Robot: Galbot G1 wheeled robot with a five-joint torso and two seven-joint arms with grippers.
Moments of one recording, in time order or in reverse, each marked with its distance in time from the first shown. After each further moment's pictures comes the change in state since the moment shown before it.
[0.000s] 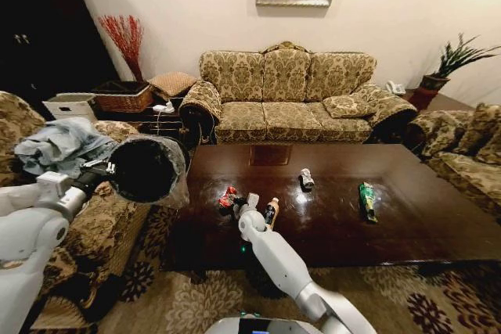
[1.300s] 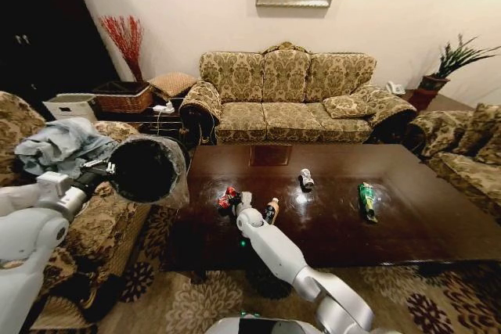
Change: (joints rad) left arm 0.000 0.000 0.000 0.000 0.000 0.000 0.000; right arm 0.084 0.000 -0.086 -0.128 -0.064 -0.005 -0.117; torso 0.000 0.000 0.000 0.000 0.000
